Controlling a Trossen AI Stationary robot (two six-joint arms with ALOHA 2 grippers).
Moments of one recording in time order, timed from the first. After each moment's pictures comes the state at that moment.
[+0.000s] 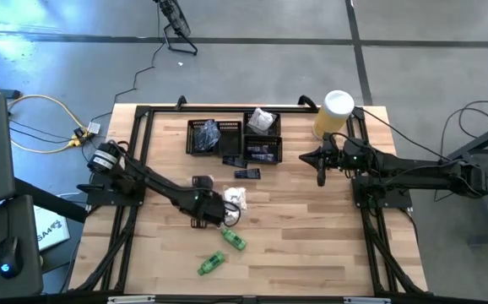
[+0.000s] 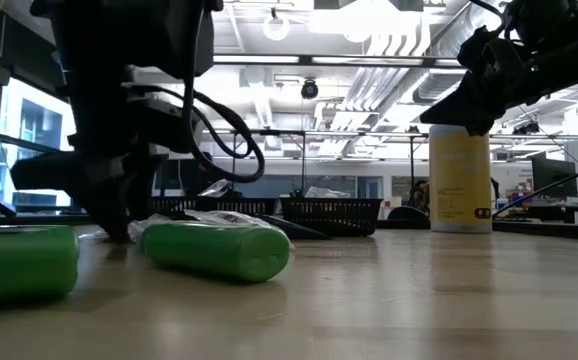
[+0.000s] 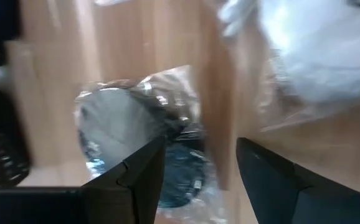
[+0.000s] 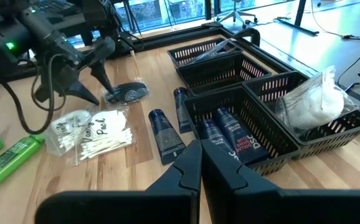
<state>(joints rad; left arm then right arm) -0.33 1.77 1.05 -0.83 -0.42 -0.32 -0.30 0.67 0.26 0.12 -0.06 0.13</state>
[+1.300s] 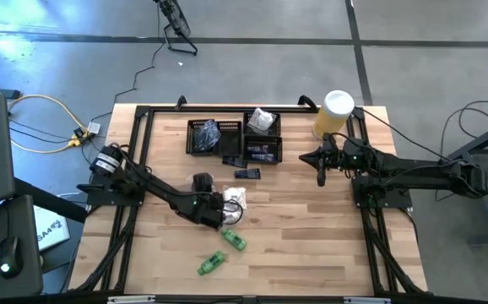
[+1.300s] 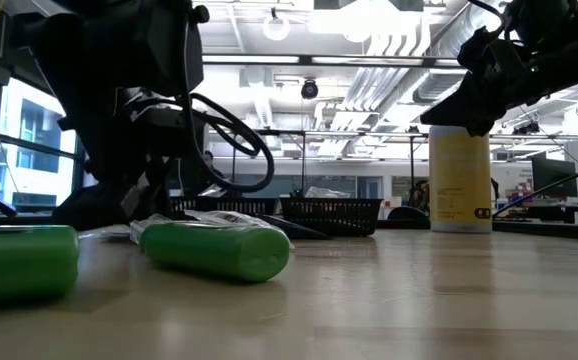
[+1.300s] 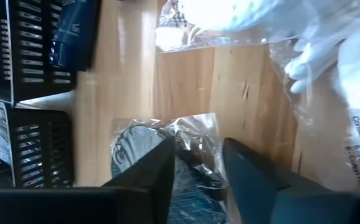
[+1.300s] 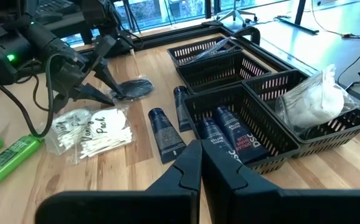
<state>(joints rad) -0.35 1.82 0.97 -0.64 -0.66 -0.37 -0.30 0.67 0.26 0.12 -0.06 0.13</state>
